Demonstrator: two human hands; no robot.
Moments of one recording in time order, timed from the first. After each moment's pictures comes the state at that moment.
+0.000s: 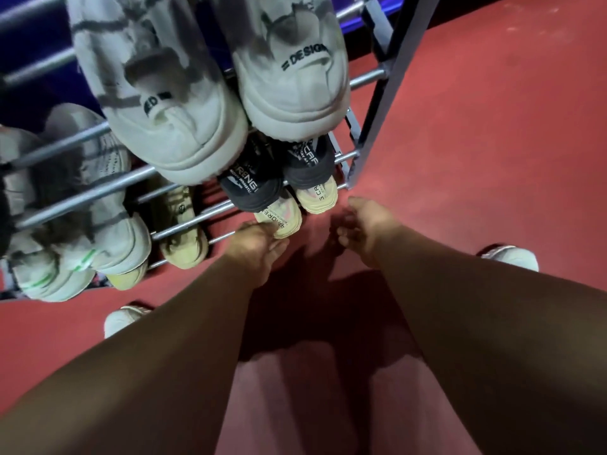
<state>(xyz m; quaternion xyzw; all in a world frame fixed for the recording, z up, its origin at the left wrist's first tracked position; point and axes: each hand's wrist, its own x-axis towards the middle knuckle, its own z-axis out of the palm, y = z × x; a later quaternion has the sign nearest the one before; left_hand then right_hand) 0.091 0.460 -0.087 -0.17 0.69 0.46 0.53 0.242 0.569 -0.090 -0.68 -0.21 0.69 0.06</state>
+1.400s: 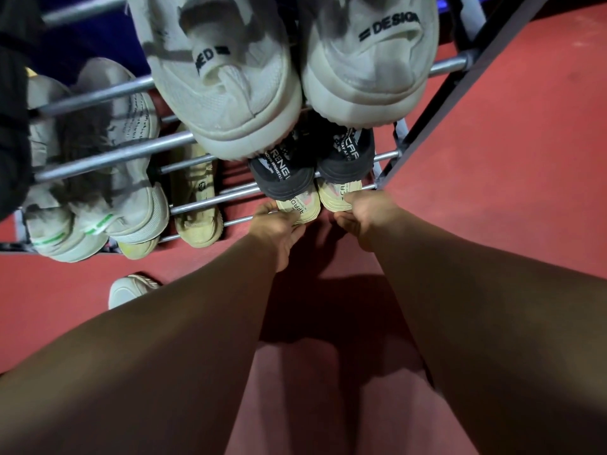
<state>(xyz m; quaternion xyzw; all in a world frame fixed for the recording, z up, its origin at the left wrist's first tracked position) 0.089 0.464 -0.109 -0.18 0.67 0.53 0.49 0.190 0.579 -0.113 -0.70 -0.27 0.66 0.03</state>
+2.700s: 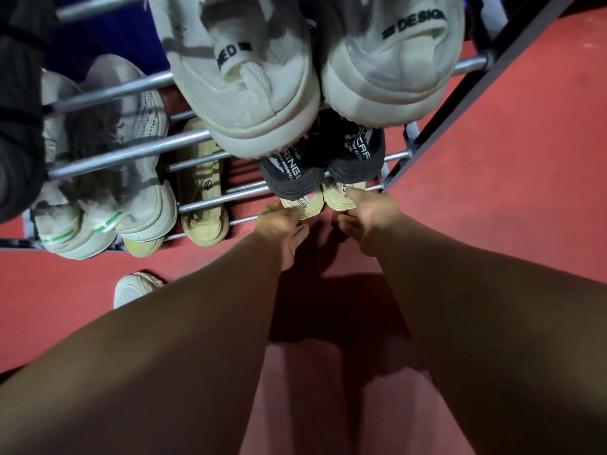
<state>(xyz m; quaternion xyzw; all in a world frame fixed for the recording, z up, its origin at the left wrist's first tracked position) 0.086 0.467 -0.110 -0.21 0.67 0.51 0.49 0.191 0.570 -0.108 -0.69 -0.27 0.67 0.04</state>
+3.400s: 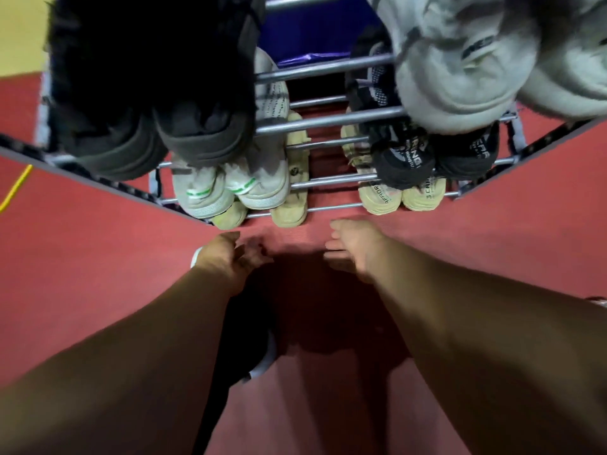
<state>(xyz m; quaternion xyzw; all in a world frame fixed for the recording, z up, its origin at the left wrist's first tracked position) -0.037 0.268 -0.063 -0.41 0.61 0.55 0.40 0.103 0.428 -0.066 -0.59 -0.39 0.69 -0.14</state>
